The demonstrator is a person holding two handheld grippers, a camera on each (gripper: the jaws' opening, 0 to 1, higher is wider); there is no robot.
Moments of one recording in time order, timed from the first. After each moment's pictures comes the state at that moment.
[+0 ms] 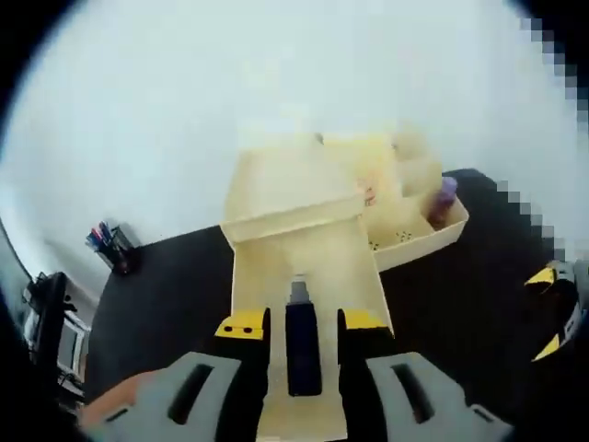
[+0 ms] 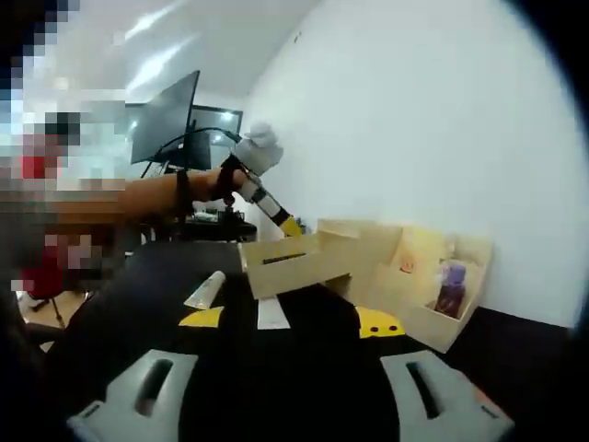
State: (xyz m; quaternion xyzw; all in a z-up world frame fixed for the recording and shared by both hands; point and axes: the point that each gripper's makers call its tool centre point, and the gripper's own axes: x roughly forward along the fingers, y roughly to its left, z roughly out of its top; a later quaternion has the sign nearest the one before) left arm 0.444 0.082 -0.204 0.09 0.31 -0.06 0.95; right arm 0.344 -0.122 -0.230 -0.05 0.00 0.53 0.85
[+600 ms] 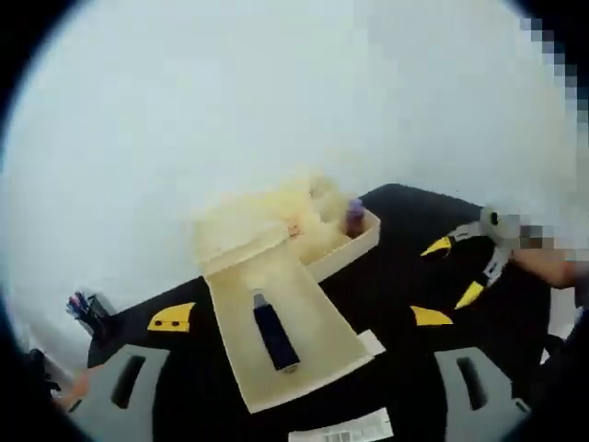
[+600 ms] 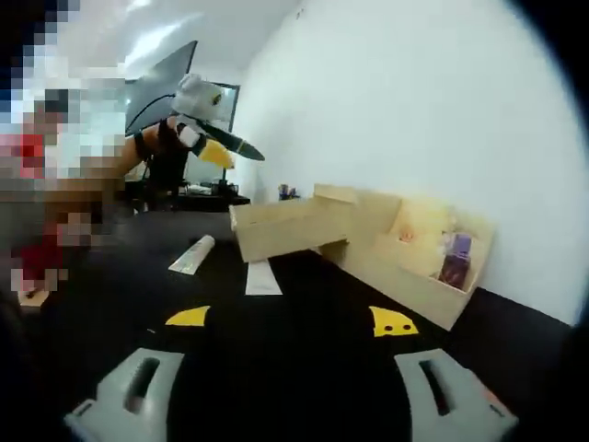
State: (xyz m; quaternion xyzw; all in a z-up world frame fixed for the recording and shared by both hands) left arm 0.388 0.077 -0.167 0.12 0.19 -0.30 0.93; right arm 0.360 -0.118 -0.275 -0.10 0.04 0.51 0.85
